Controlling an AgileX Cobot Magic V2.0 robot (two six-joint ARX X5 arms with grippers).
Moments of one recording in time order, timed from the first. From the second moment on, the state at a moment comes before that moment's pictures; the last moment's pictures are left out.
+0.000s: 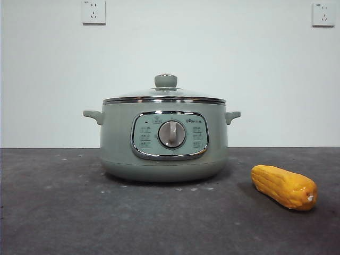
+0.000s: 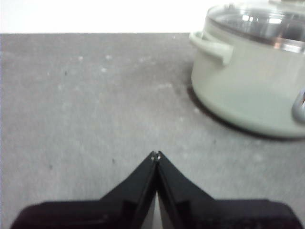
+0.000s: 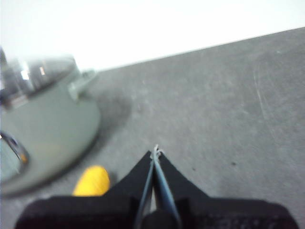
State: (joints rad) left arm 0.00 0.10 0.07 -0.19 0.19 -0.04; right arm 0.01 0.01 0.04 -0.14 -0.14 0.22
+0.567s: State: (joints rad) left arm 0.00 0.35 0.61 -0.41 0.26 -0.15; right arm 0.01 0.30 0.57 -0.40 -0.22 0.27
